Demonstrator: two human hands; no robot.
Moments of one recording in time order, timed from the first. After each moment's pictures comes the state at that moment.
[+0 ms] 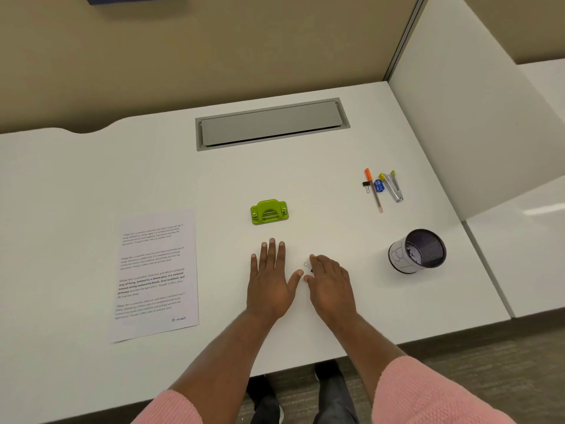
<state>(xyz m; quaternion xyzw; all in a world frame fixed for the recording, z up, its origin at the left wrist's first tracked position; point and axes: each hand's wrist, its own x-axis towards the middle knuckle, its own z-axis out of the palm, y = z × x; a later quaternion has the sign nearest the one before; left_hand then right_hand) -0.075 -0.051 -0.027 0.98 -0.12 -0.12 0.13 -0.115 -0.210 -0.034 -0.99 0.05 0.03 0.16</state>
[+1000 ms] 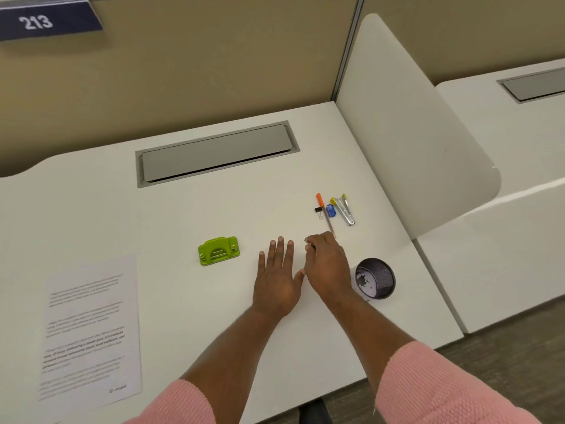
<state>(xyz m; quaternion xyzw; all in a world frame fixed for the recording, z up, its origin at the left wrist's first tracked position) -0.005 -0.184 -0.022 0.96 -0.22 -0.13 0.14 -0.018 -0.318 0.027 -0.93 0.17 -0.08 0.31</state>
